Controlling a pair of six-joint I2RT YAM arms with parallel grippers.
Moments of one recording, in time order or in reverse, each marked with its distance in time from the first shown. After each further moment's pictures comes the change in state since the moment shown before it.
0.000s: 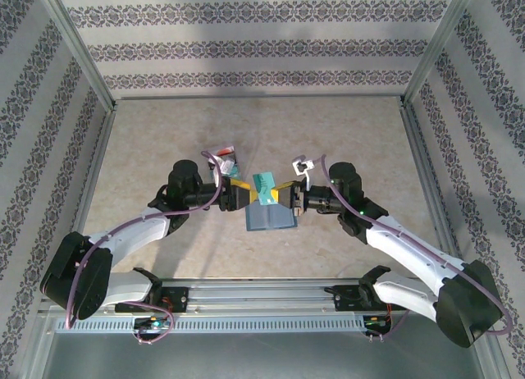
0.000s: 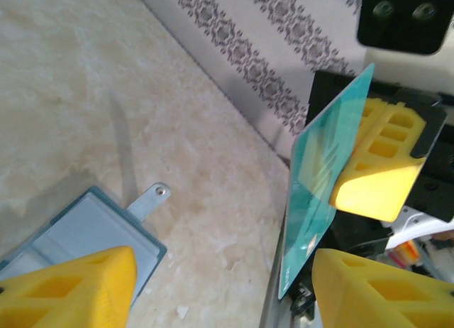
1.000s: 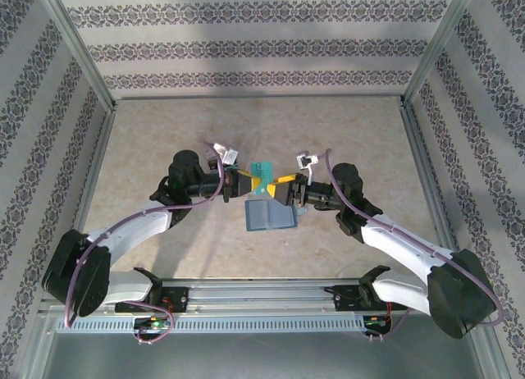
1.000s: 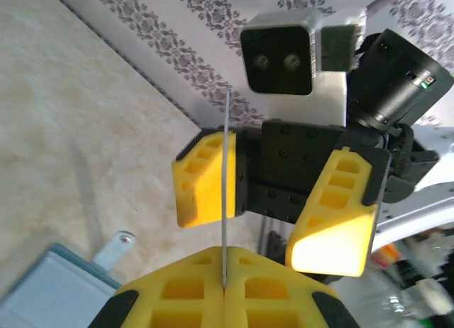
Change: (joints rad) left arm -0.021 0.000 0.154 -0.106 0.017 0.075; right arm -0.043 0.056 -0.064 0.230 -0.007 0.157
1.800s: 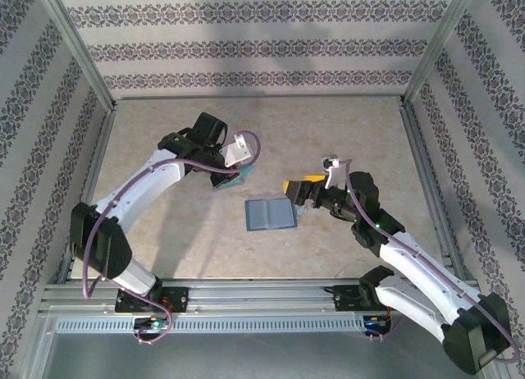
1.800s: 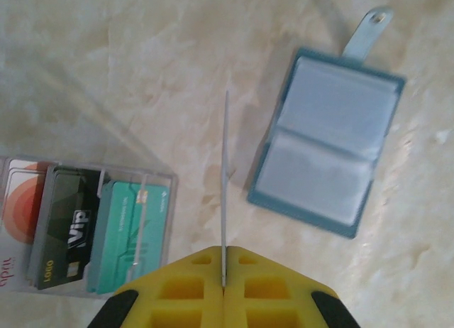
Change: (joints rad) left arm 0.016 0.315 0.677 -1.226 -0.561 1.085; right arm -0.012 -0.267 -0.005 -0.370 0.364 -0.043
